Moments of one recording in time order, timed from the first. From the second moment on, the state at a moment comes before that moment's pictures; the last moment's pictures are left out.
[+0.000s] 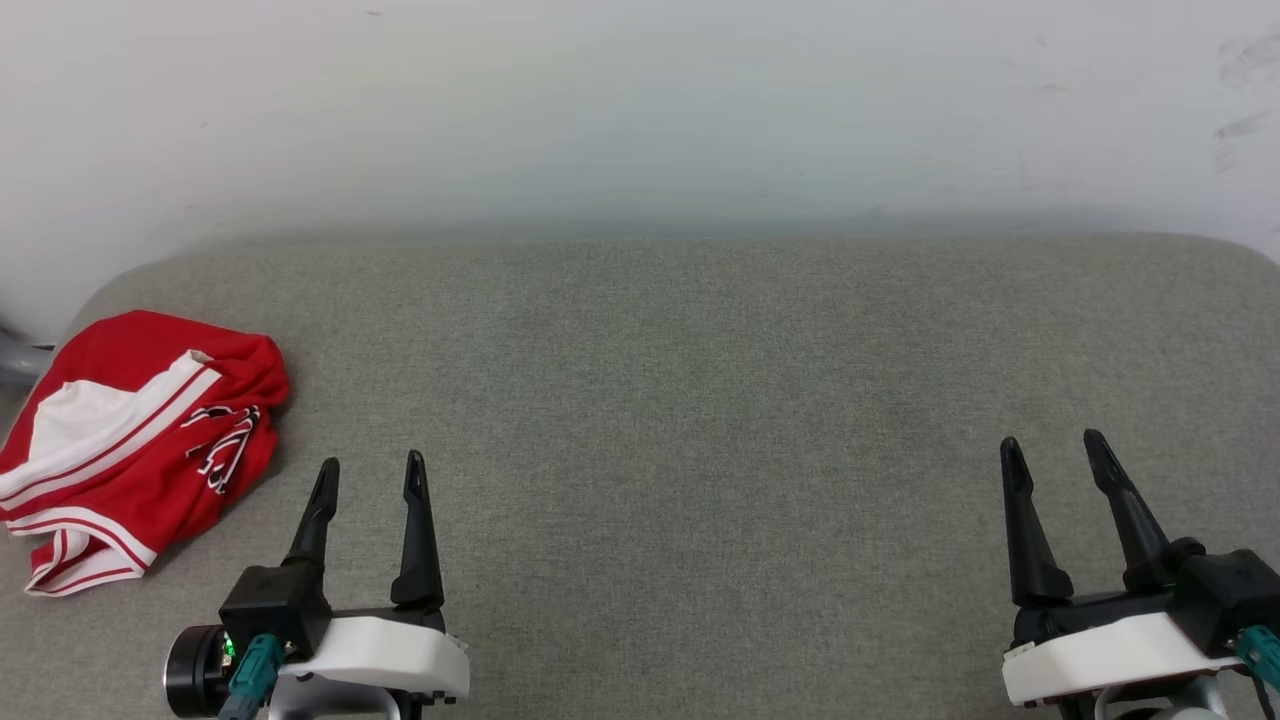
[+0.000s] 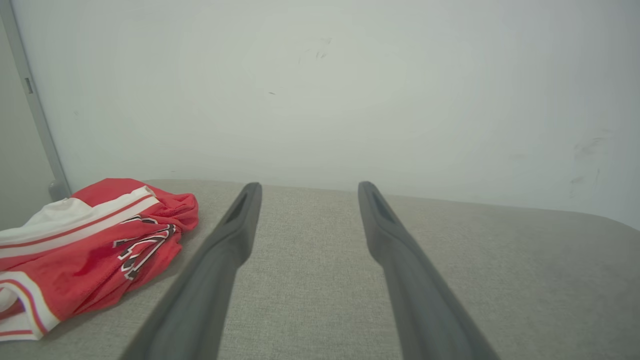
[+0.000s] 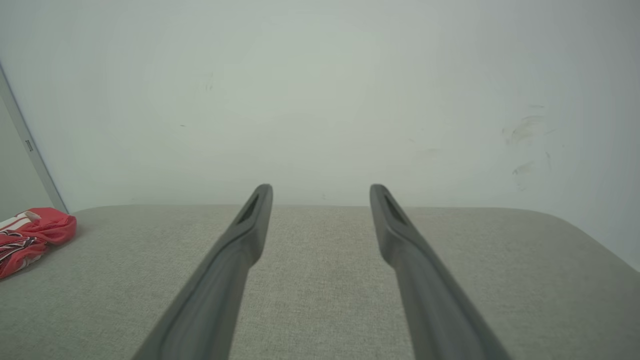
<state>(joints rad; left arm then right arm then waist) 0.00 0.06 -0.06 0.02 -0.17 0.06 -0.23 0.01 -0.05 -0.03 0.00 0.14 0.13 -0.23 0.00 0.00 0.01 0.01</state>
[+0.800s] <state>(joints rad) 0.01 0.05 -0.03 0.04 -0.11 0.04 -0.26 0.02 -0.05 -0.03 0.01 0.18 0.13 -0.26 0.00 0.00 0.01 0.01</state>
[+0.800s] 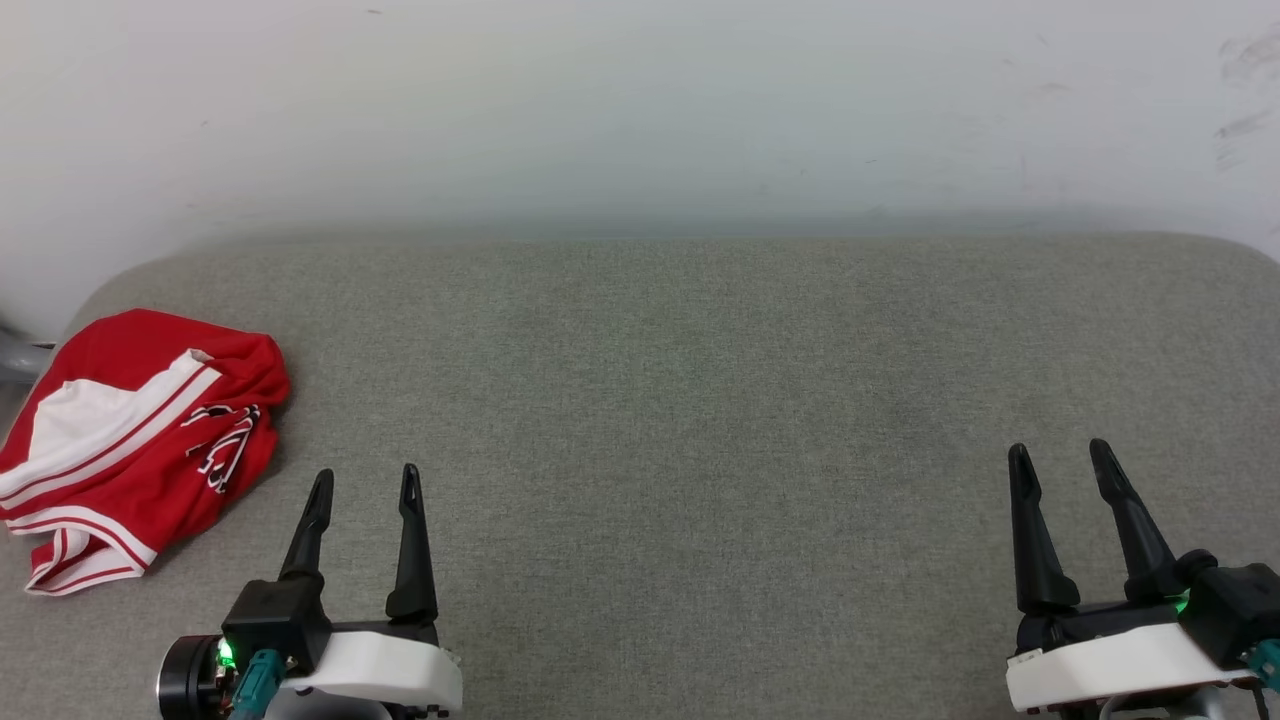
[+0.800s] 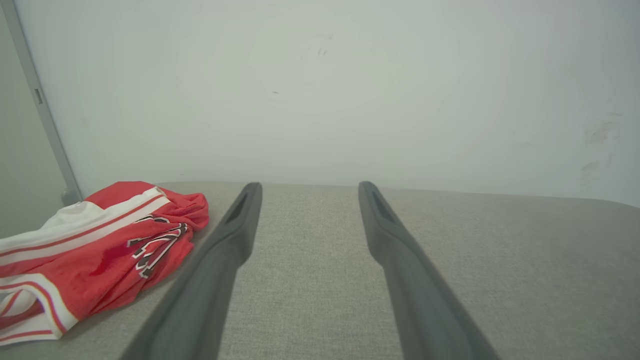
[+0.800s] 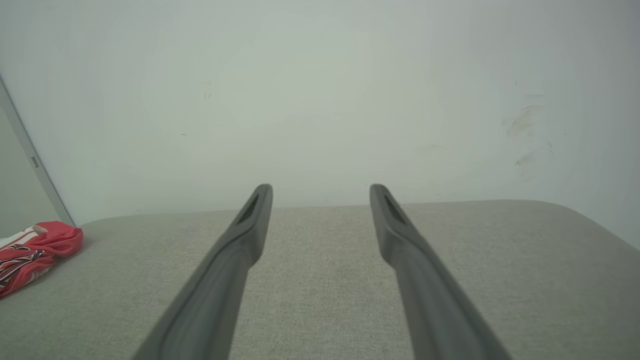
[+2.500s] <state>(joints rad) 0.00 0.05 0.02 0.09 -0.14 0.03 -0.26 0.03 -0.05 0.01 0.04 0.17 0.13 -0.26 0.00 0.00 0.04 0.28</state>
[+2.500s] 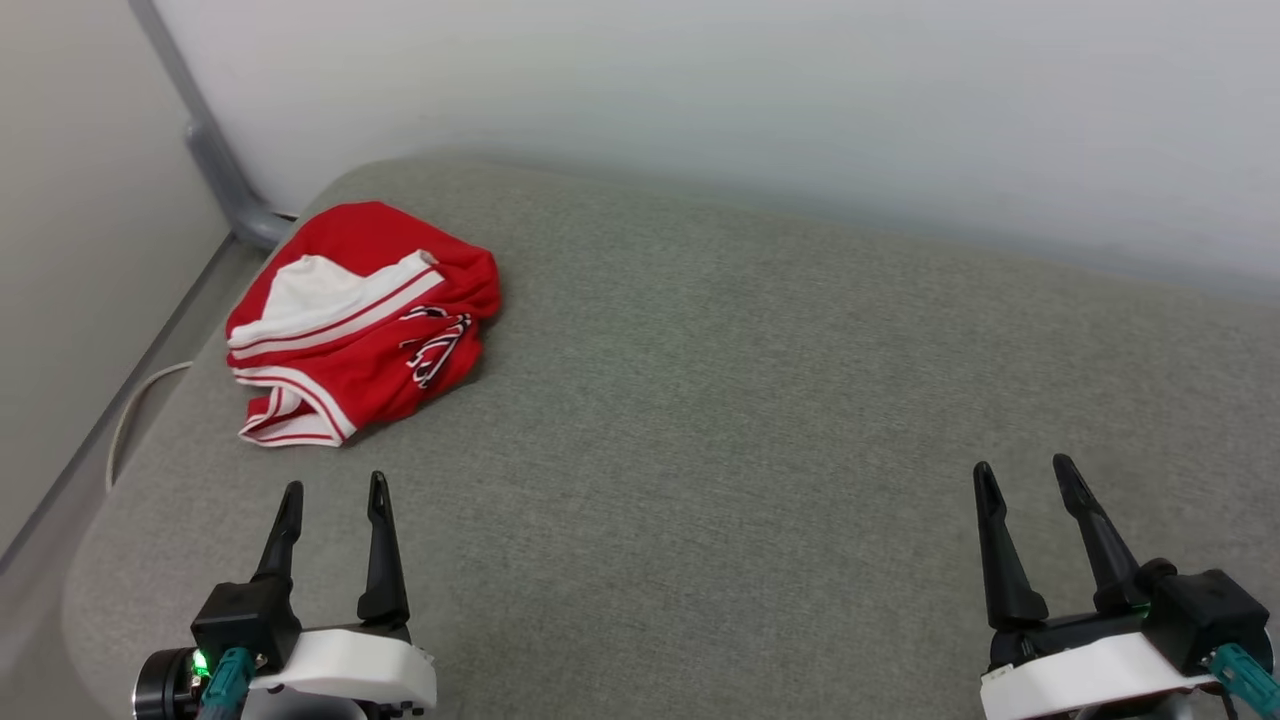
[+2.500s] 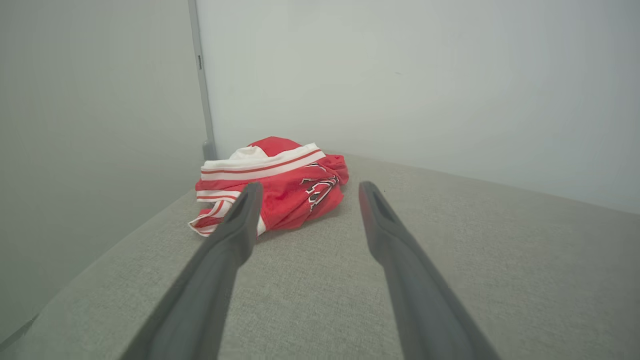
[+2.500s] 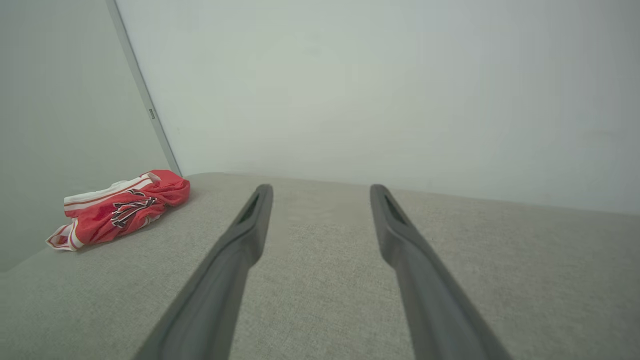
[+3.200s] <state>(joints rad) 0.01 0.05 0.06 0.10 -0.16 0.04 -0.26 0.03 -0.05 0.05 0.04 0.15 0.13 -0.26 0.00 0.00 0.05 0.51</state>
